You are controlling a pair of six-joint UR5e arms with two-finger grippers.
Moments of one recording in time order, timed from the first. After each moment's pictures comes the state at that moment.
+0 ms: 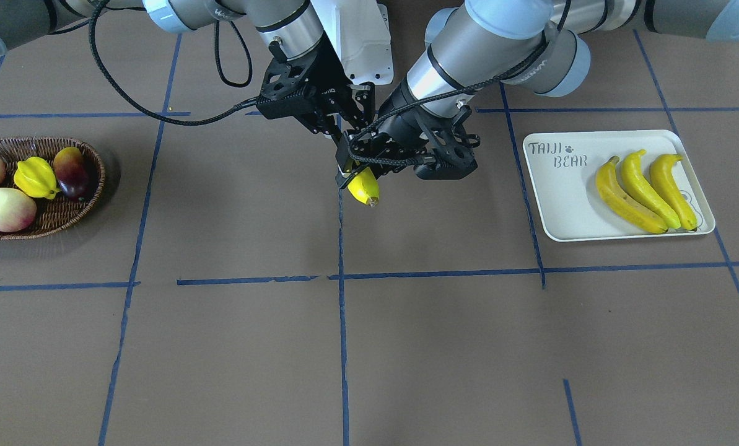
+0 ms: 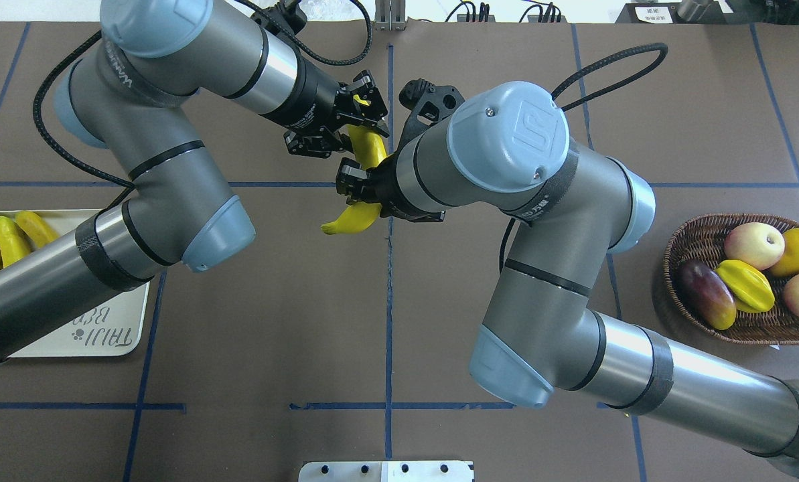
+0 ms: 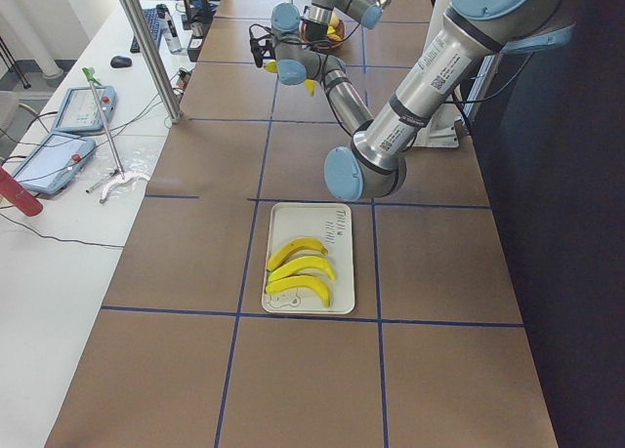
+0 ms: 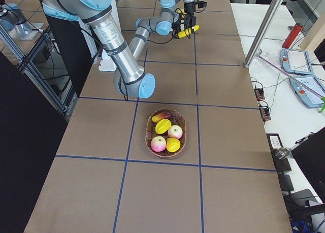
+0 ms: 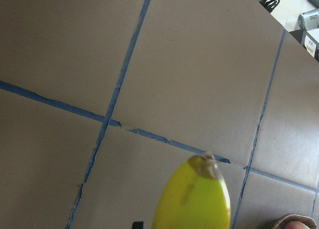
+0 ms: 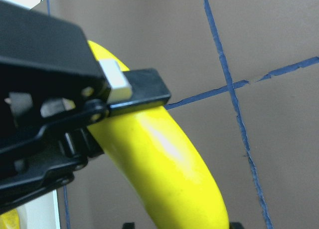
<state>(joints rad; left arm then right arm) -0.77 -2.33 -1.64 -2.05 -2.14 -1.69 0.55 -0.83 1.84 -1.38 1.81 1.57</state>
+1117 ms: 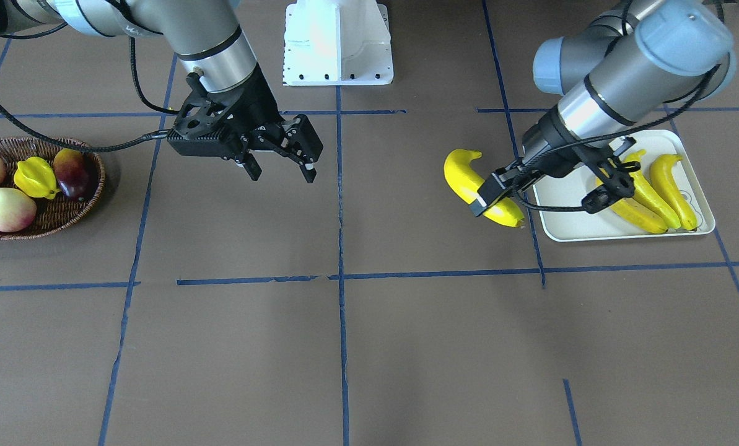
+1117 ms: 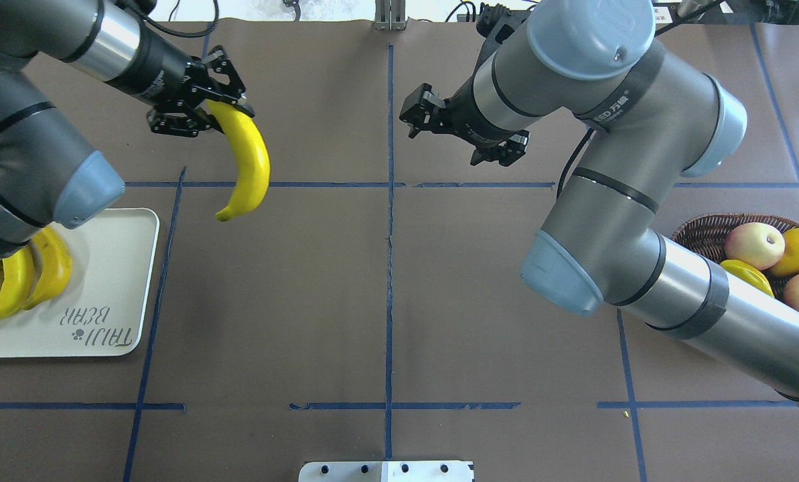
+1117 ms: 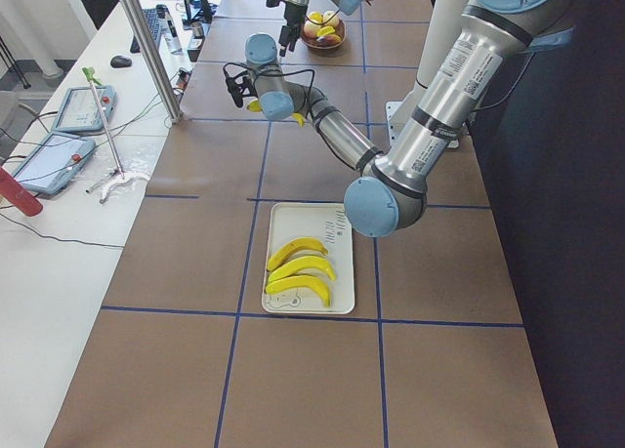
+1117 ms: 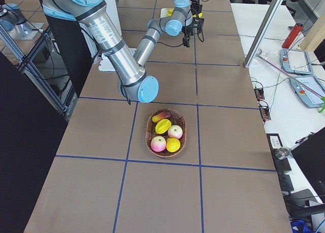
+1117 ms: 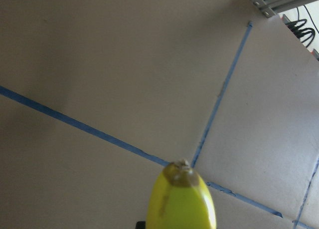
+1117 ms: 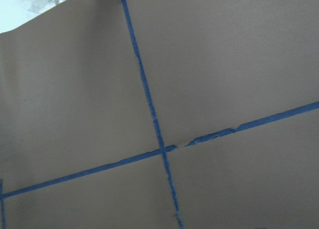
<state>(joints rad) -0.99 -2.05 -1.71 -2.04 -2.35 -1.67 0.75 -0.88 1.84 -1.58 1.96 1.41</state>
